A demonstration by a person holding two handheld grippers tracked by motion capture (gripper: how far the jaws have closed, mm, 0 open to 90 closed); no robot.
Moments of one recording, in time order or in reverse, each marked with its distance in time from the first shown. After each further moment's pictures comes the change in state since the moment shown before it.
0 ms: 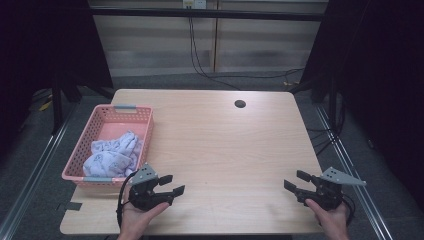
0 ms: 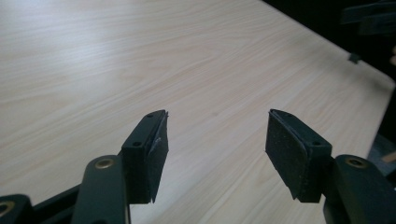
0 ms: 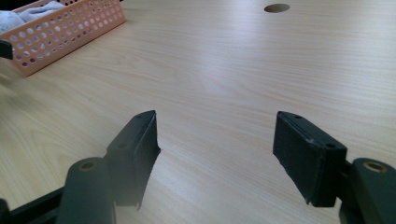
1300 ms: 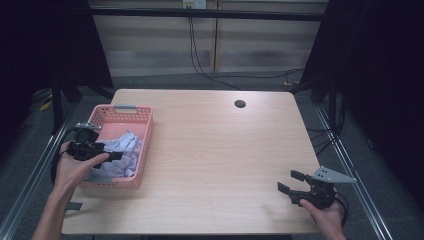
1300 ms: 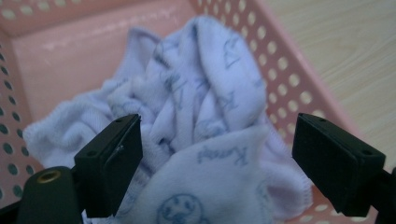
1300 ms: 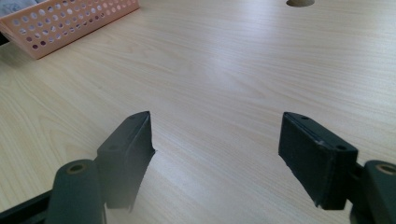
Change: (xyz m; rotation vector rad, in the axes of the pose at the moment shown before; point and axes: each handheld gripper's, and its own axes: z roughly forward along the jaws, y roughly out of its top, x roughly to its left) left arm 0.173 0.058 -0.071 0.331 0.280 -0.118; right arm 0.007 0.002 0.013 0.044 0.051 -0.041
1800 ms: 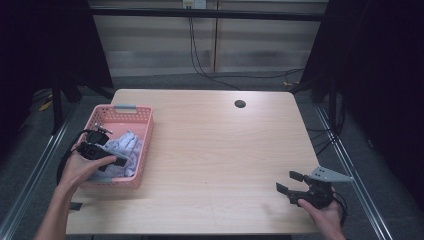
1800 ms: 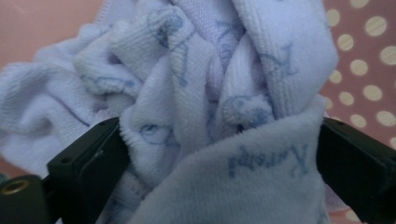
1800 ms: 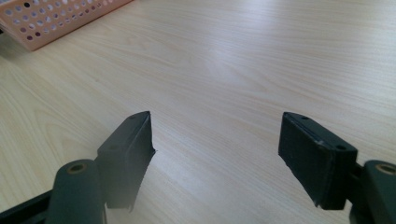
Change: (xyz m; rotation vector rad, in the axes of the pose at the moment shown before) left arm 0.010 0.004 0.036 0.207 -0.025 0.001; right arm 0.000 0.000 0.004 0.031 0.001 0.004
